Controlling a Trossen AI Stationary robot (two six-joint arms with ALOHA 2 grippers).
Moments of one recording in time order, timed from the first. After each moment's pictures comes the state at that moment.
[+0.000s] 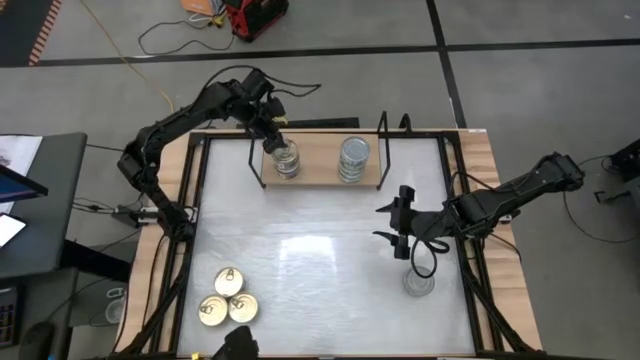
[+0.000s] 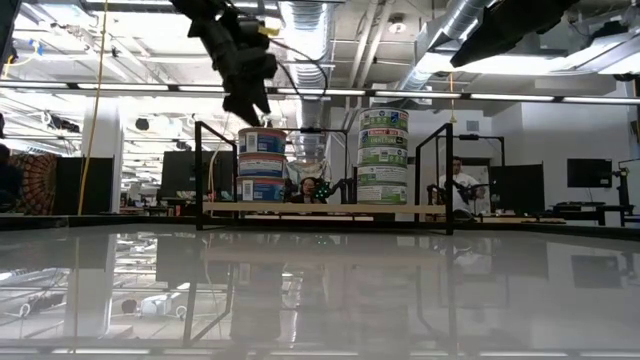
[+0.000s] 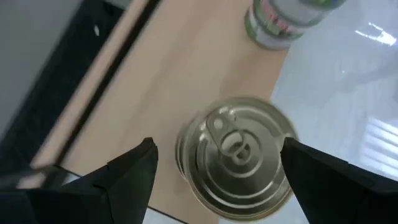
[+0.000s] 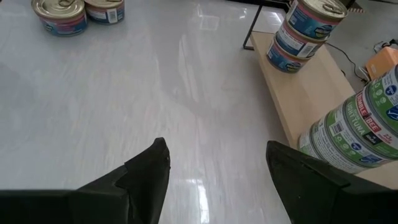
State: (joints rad) left arm 0.76 1.65 1.63 -1.00 0.29 0.23; right arm 0.38 1.06 0.85 -0.46 0.54 0.16
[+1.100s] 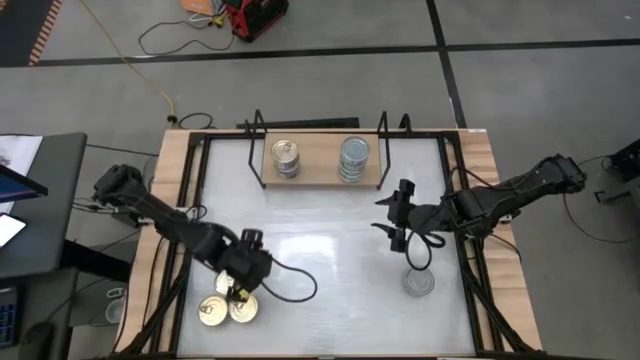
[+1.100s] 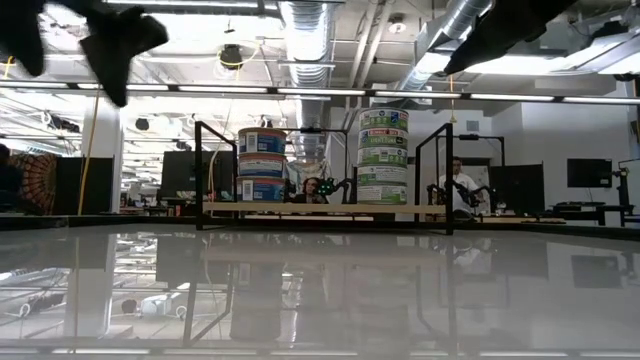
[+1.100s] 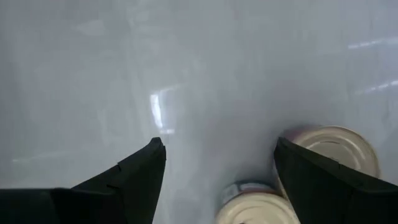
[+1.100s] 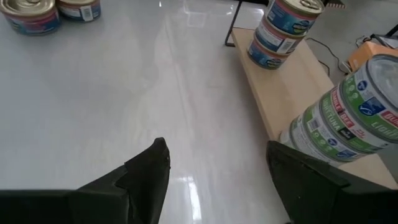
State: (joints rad) left arm -0.54 1.44 1.17 -0.92 -0.18 -0.33; right arm 0.31 1.06 0.85 -0.46 0.55 0.13
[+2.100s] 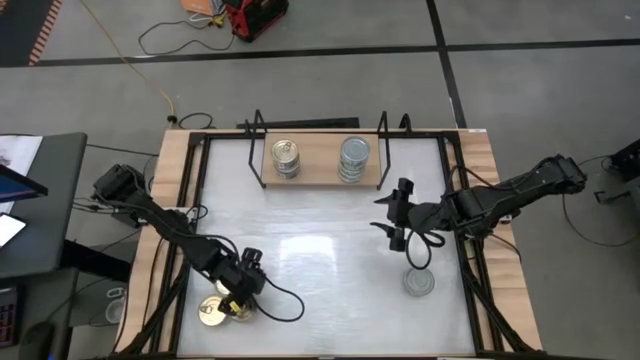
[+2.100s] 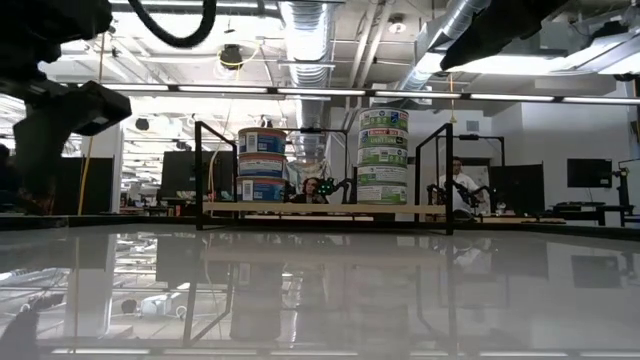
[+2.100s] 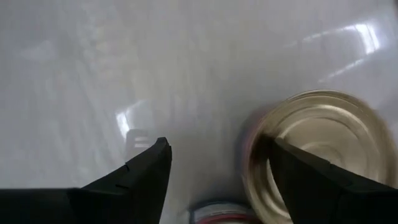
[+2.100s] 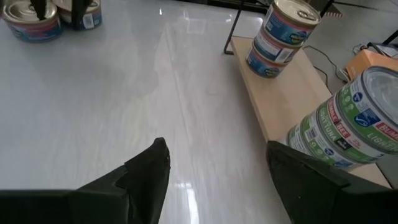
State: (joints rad) left arm -0.62 1.44 0.83 -0.49 -0.07 -0.29; right arm 0.30 1.06 0.85 -0.43 0.55 0.10
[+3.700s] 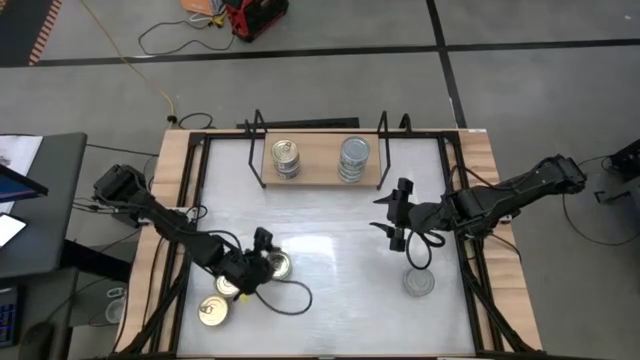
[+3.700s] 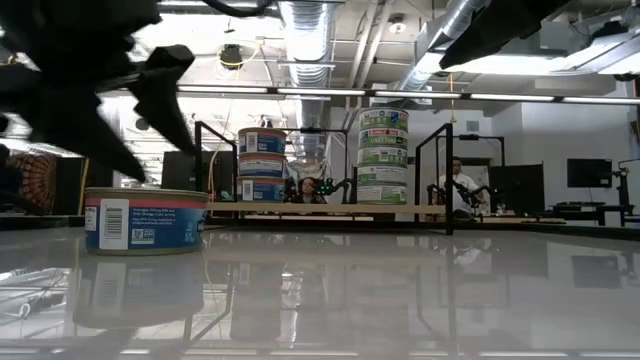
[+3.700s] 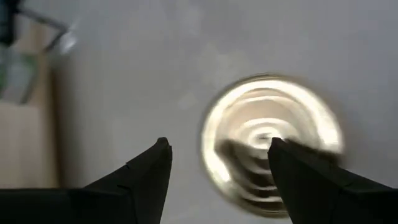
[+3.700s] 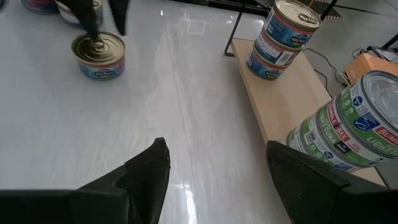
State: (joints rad) left arm -0.57 1.44 0.80 -0.35 -0.60 0.10; right arm 0.30 1.06 0.85 -0.42 0.55 0.08
